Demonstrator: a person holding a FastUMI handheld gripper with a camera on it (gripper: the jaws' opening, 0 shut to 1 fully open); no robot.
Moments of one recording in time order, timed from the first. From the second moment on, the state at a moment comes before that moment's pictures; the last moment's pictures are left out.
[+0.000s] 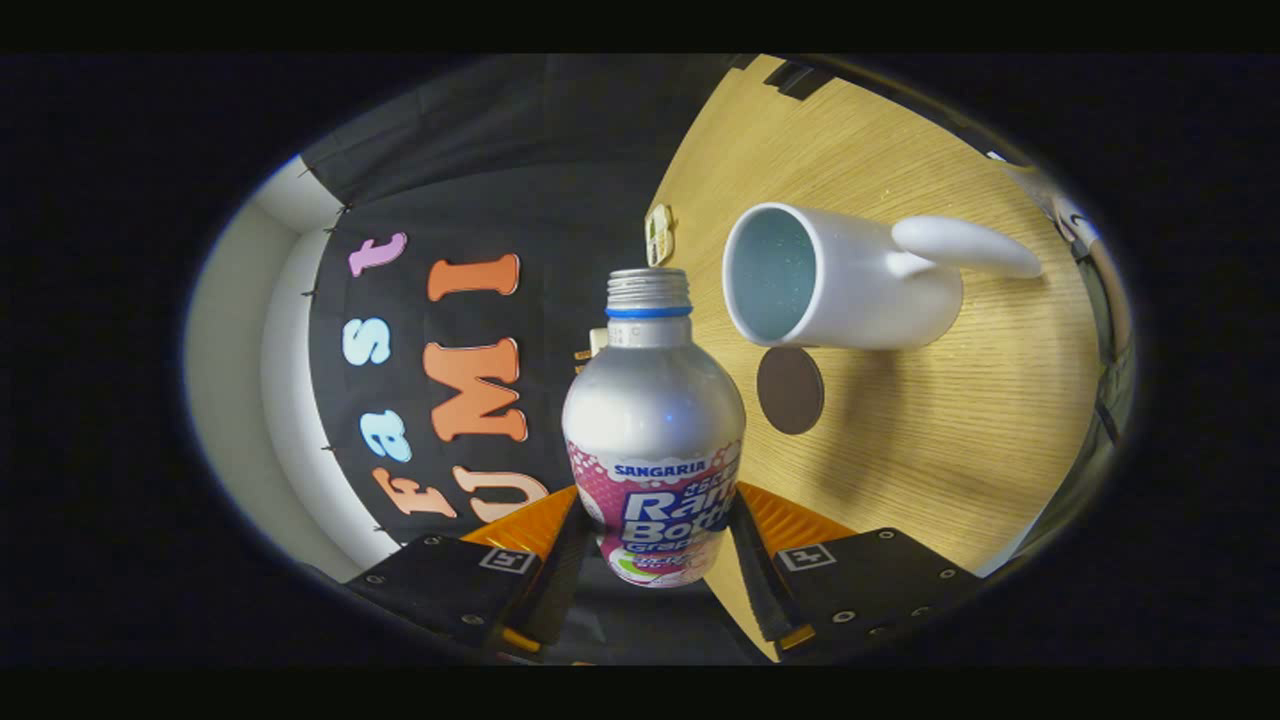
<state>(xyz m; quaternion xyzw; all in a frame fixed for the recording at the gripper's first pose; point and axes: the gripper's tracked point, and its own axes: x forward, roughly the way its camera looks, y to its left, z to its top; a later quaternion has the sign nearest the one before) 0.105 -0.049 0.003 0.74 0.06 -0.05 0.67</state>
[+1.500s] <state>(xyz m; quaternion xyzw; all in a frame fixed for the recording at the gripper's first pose) 0.109 -0.050 0.011 0.82 0.07 -0.04 0.57</state>
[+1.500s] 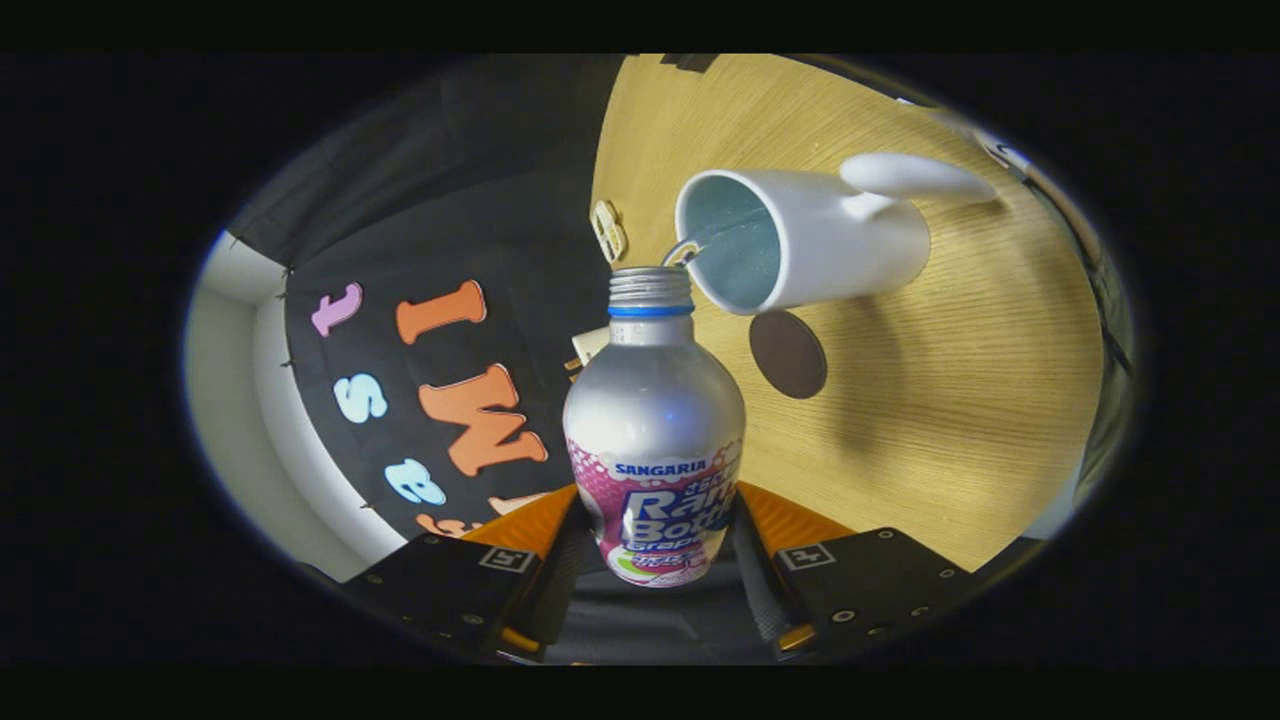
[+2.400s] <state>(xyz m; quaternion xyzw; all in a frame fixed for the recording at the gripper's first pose) 0.110 -0.046 0.012 0.84 0.07 -0.04 0.54</state>
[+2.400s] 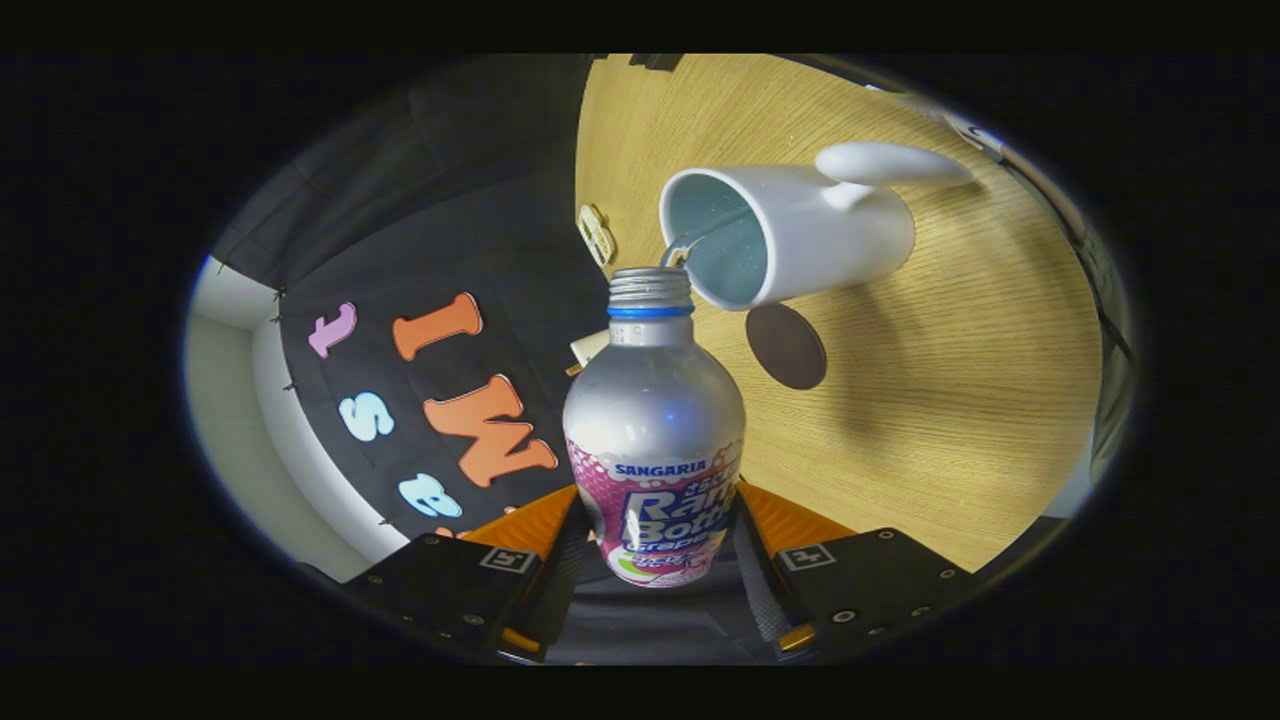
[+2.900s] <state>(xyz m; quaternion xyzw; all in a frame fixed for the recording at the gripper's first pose) 0.112 -0.044 0.016 0.85 0.06 -0.04 0.53</state>
